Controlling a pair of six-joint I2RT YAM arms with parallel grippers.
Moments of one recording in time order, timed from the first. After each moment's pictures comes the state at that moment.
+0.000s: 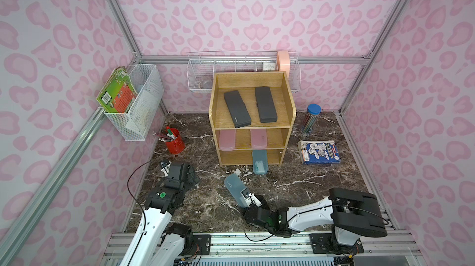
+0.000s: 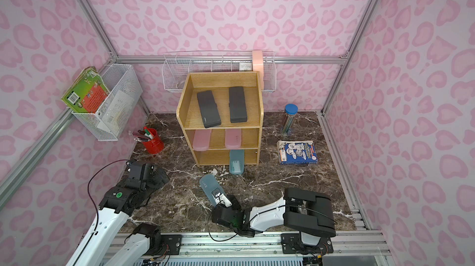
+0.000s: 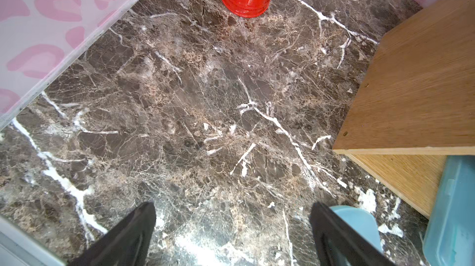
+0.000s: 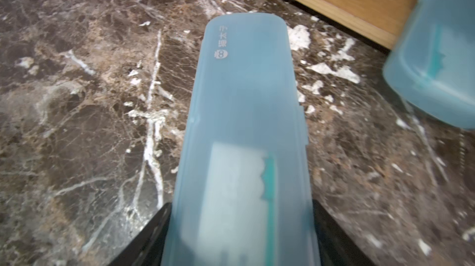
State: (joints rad) left arm -0.18 0.73 0.73 -0.95 -0.34 -0.78; right arm 1.45 1.68 0.65 0.23 0.58 0.53
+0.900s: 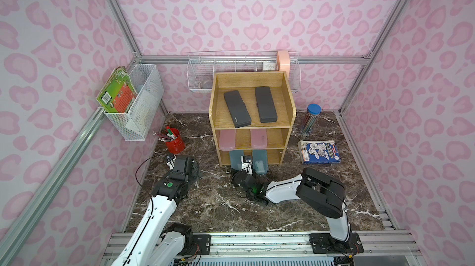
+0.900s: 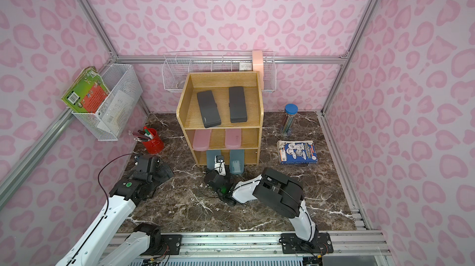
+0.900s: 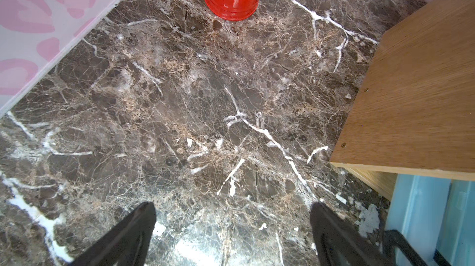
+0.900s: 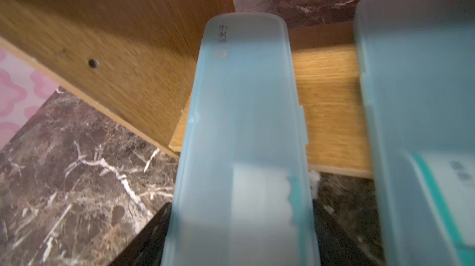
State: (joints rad) left arm -0.18 0.86 0.71 -0.79 -0.33 -0.73; right arm 1.14 2.04 1.03 0.47 0.58 0.72
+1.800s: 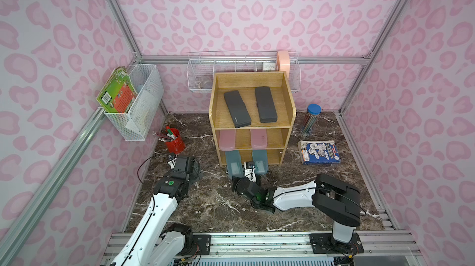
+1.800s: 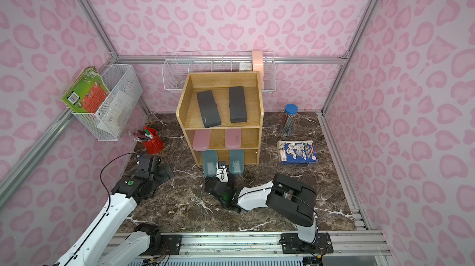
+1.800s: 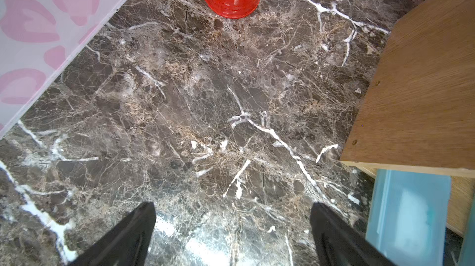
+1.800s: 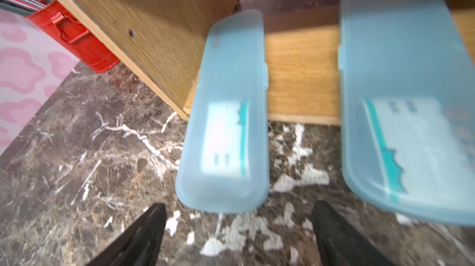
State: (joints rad) left arm -0.18 0.89 0.71 -0.79 -0.34 -0.70; right arm 1.24 1.86 0.89 0.31 0.62 0.78
